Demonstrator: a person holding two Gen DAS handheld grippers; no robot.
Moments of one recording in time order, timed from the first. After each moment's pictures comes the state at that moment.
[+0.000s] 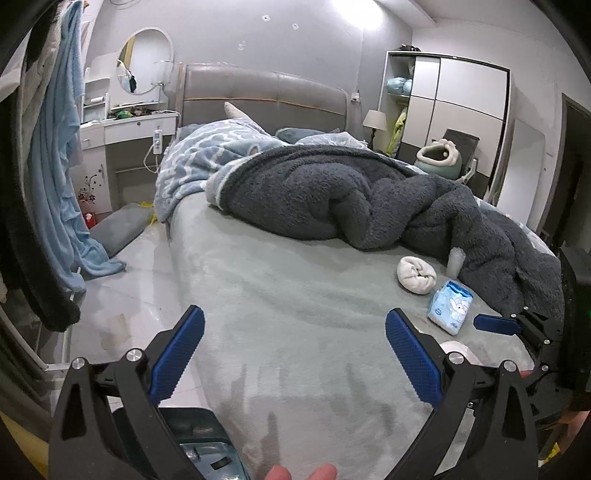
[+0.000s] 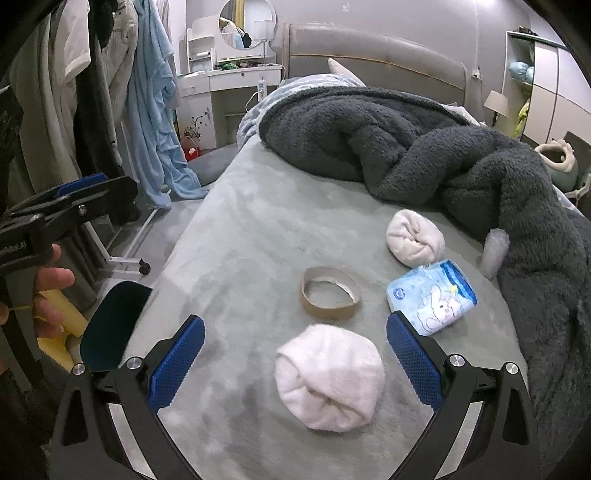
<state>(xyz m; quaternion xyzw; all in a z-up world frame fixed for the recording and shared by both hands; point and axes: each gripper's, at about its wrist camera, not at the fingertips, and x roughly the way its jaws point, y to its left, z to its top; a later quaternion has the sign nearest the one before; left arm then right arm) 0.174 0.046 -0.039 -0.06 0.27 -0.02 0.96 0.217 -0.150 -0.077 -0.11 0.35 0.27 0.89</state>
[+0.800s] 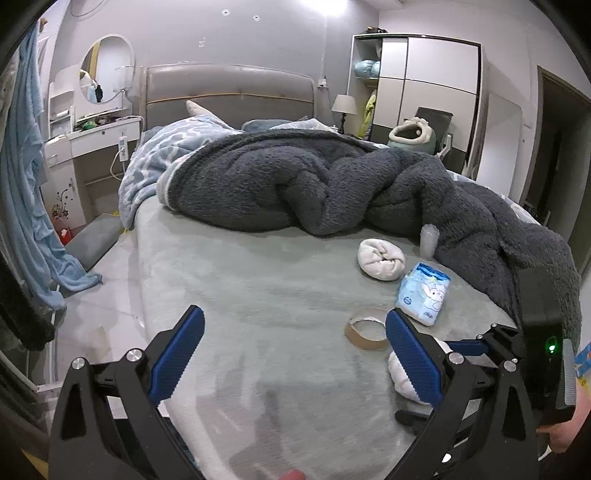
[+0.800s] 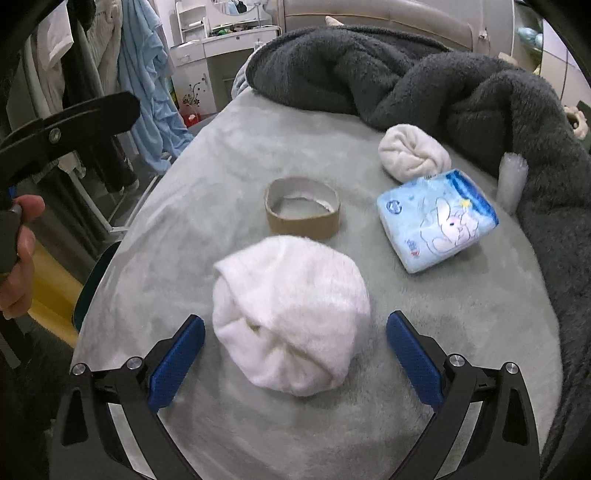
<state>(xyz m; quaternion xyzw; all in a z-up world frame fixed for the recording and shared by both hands) 0.199 -0.011 -0.052 -0.02 0.28 -0.07 0.96 0.235 -0.180 -0.134 -0.11 0.43 0.28 0.85</state>
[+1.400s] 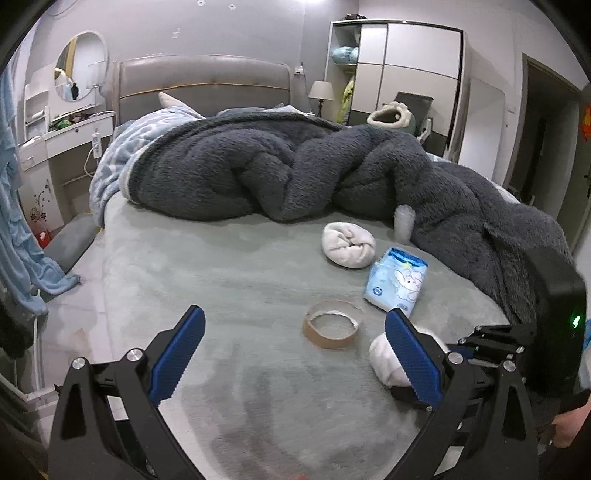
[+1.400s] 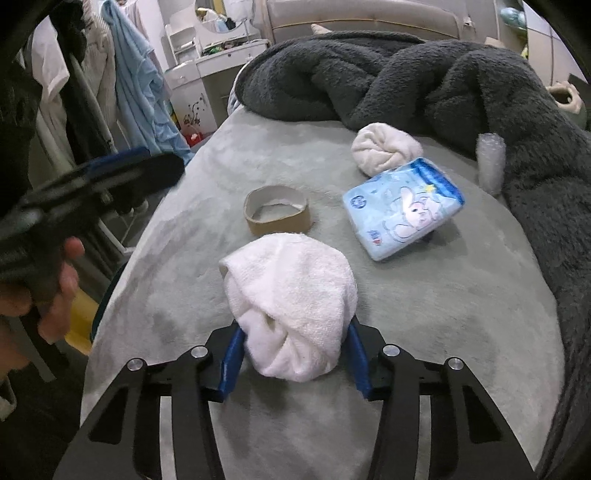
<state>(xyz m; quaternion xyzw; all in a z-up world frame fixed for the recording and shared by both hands) 0.217 -0.048 -0.068 -0.01 0.30 -0.11 0.95 0.232 -0.219 -0.120 -0.05 0.42 0.29 0.86</state>
